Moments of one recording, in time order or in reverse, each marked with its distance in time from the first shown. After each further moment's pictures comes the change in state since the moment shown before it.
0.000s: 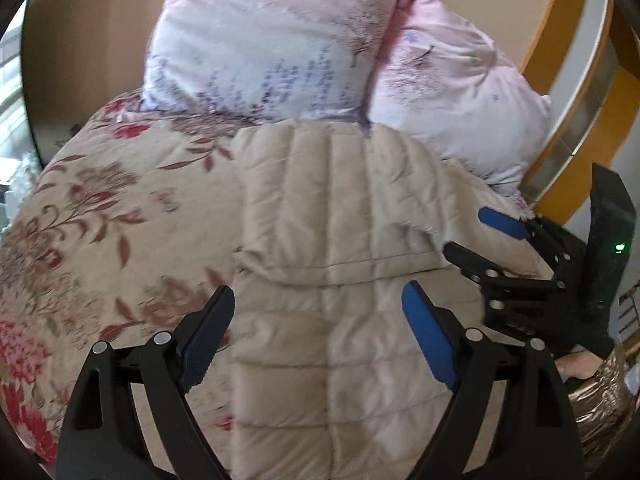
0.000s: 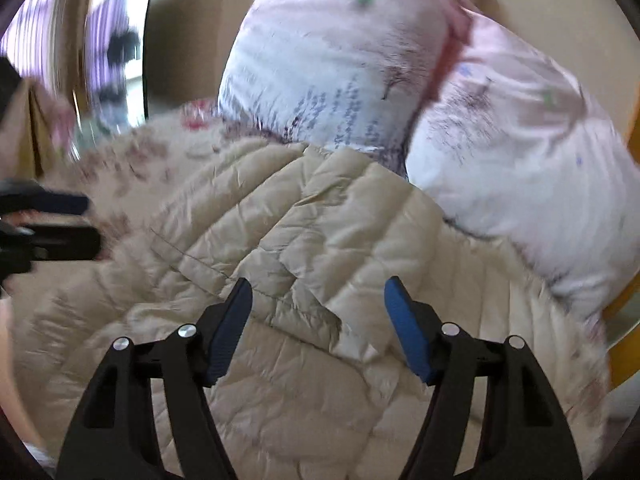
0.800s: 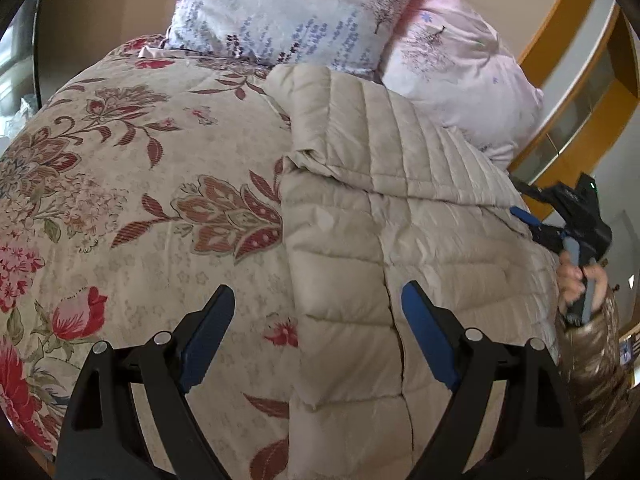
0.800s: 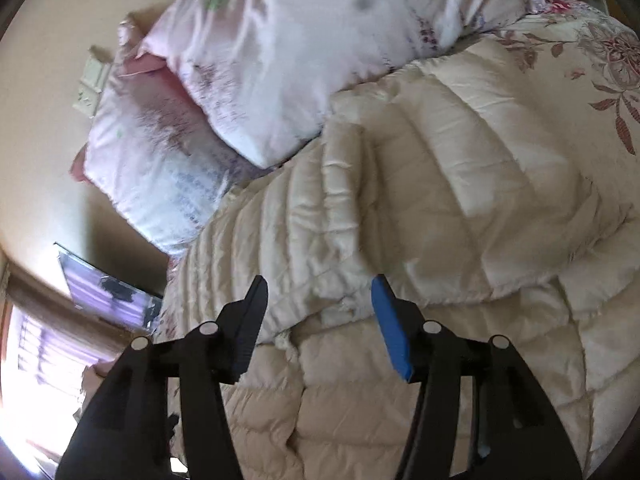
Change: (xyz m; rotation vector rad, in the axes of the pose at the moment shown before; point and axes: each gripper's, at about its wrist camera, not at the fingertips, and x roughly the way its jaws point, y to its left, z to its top) left arm -0.018 0.059 -0.072 -0.042 0.067 -0.107; right arm -0.004 -0.198 -0.124 1.086 0.030 0.293
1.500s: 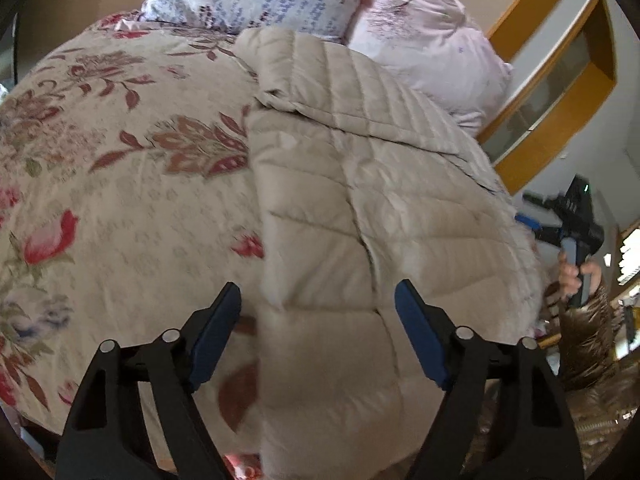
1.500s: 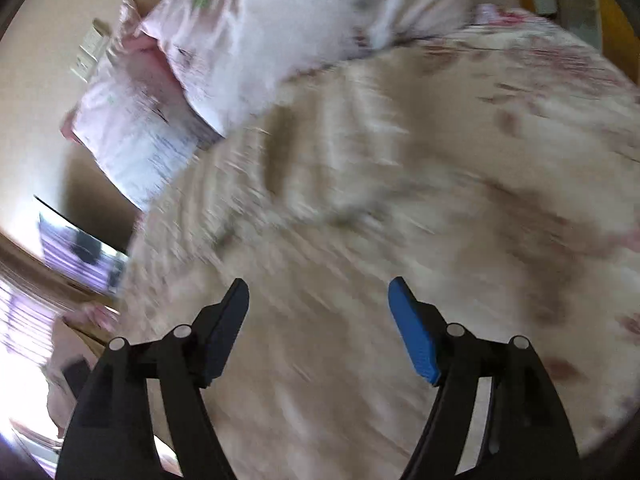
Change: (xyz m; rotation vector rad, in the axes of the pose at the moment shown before) left arm -0.010 -0.005 -0.044 0.027 0.074 -0.139; right arm -0.105 -0.064 -0.042 -0.119 0.085 -0.157
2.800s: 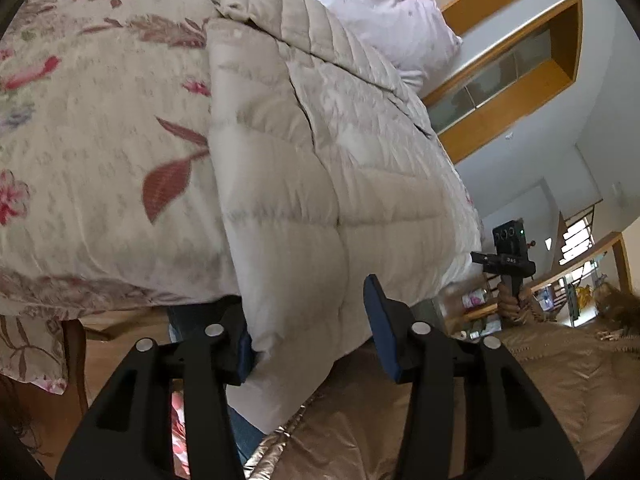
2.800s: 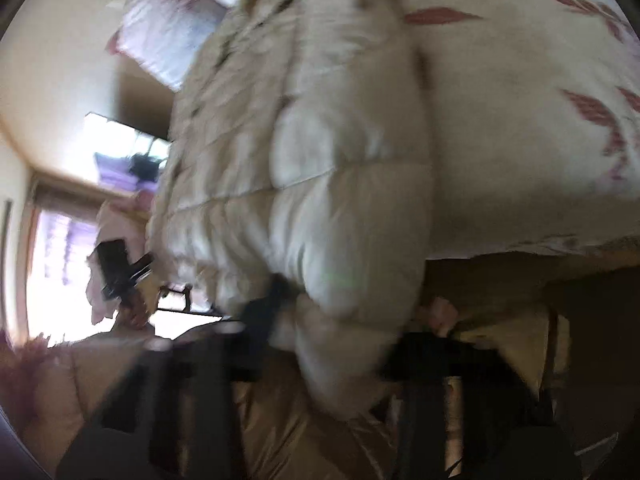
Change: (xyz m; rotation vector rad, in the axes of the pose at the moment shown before) left arm -0.012 -0.007 -0.073 -0.031 0.127 -0.238; right arm -0.017 -0.098 -0.139 -0.078 0.326 0.330
